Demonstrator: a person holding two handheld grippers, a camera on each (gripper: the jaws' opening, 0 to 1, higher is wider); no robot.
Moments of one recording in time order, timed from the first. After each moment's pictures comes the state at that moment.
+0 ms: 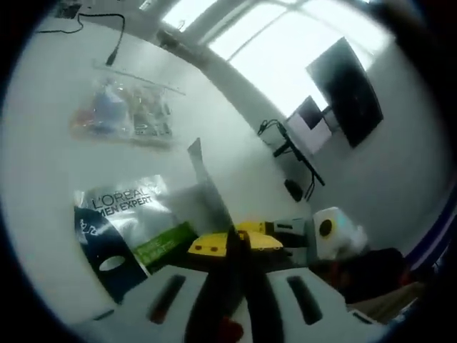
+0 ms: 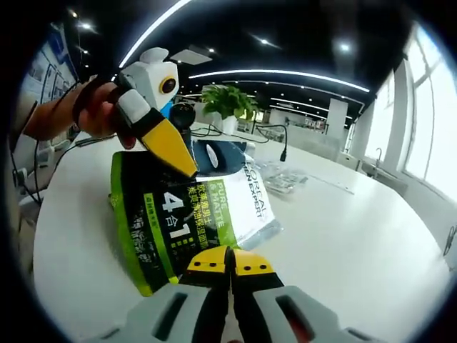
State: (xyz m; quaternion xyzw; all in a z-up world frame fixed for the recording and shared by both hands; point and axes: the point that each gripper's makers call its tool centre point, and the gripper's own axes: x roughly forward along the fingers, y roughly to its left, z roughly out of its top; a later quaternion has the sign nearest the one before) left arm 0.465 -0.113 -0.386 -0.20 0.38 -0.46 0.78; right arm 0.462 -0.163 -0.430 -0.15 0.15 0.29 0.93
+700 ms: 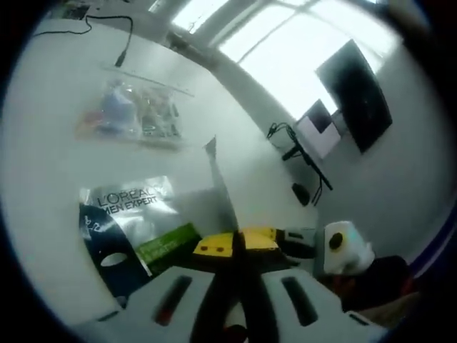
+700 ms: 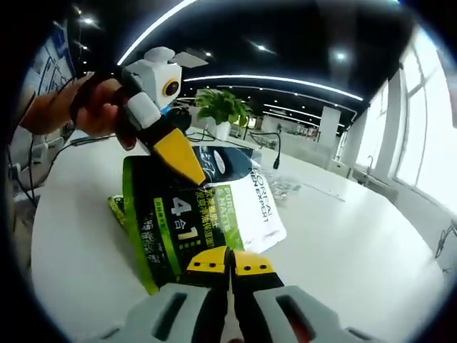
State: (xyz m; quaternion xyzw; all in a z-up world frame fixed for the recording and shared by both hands) left arm 0.469 -0.111 -0.386 -0.21 0.39 -0.43 0.79; right arm 0.450 -0.159 -0.415 -0.16 0.12 0.26 0.94
